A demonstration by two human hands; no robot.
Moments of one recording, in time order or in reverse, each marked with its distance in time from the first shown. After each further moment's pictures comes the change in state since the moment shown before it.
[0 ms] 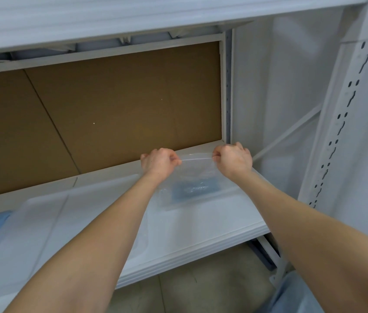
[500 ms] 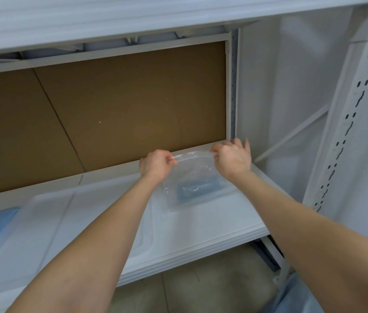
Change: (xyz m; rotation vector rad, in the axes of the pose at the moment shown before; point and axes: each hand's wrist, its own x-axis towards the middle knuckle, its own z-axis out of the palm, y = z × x) left_hand -0.010 -0.018 -0.007 -0.077 0.006 -0.096; right_hand -0.002 -0.013 0.005 -0.129 0.091 -0.098
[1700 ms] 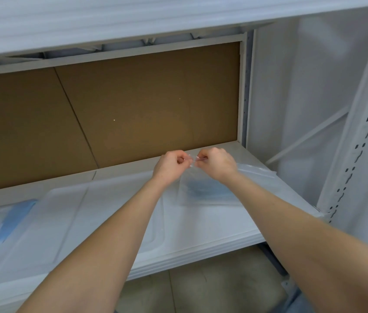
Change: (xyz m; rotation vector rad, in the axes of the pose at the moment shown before) left_hand -0.006 -0.015 0.006 -0.405 -0.083 0.080; right_hand -0.001 -0.058 0.000 0.357 -0.202 -0.031
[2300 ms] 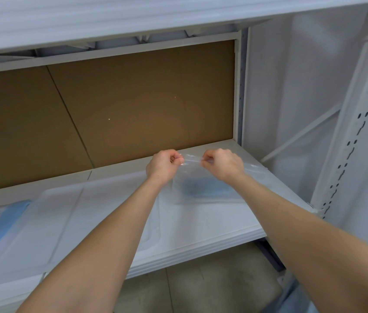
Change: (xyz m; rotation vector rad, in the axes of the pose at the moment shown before) left_hand -0.002 0.001 0.000 0.151 0.112 -0.076; right_hand -0.009 0.021 -0.007 -0.078 0.018 0.061
